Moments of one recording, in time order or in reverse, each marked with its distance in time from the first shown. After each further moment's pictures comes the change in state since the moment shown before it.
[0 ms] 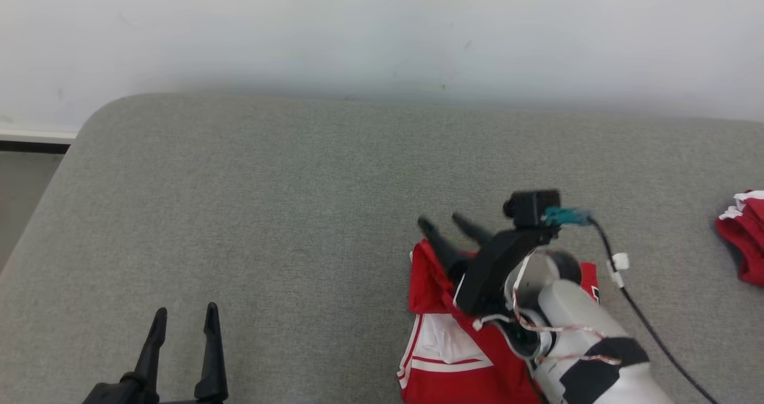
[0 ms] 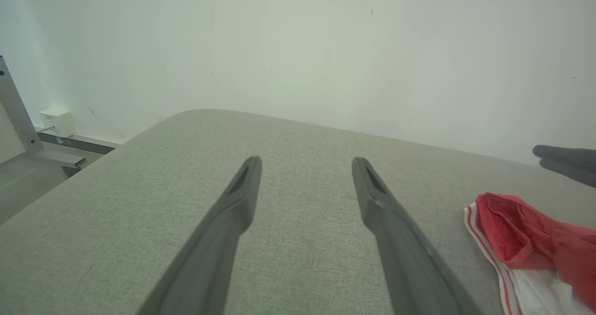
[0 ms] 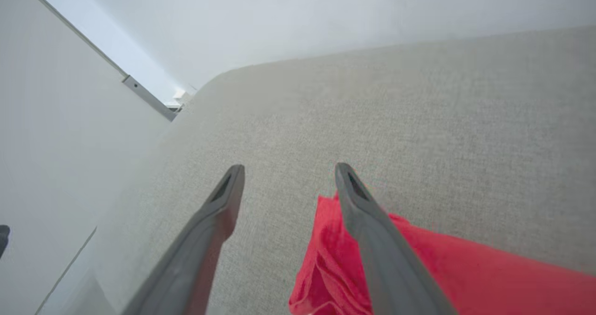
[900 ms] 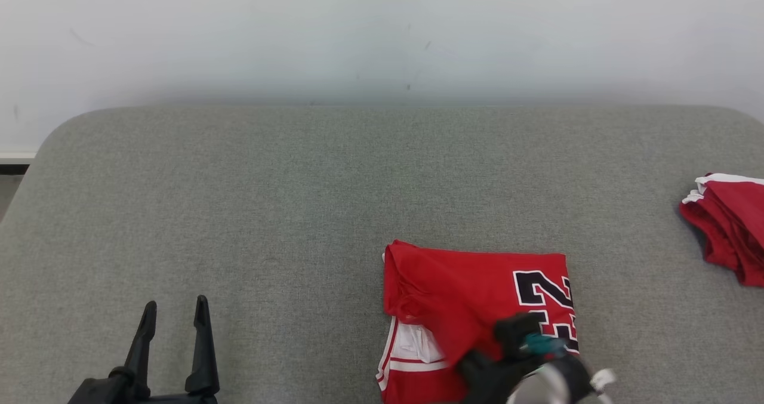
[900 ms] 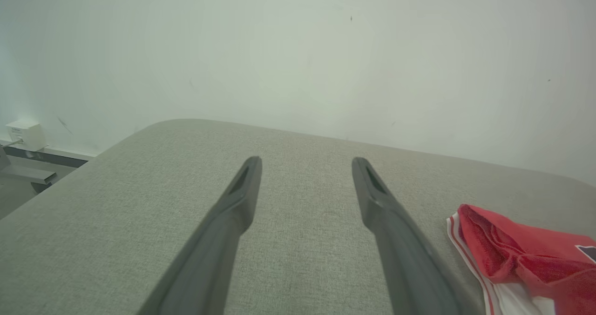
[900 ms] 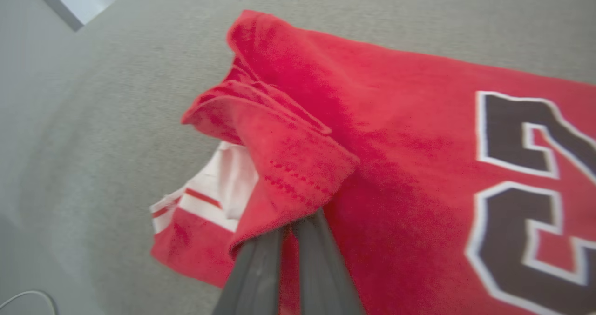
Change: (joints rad) left arm -0.015 0.000 0.030 -0.002 0.000 -0.010 0.000; right arm 0.350 -0.005 -0.089 -0.178 -0.417 0.000 -0.050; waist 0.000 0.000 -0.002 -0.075
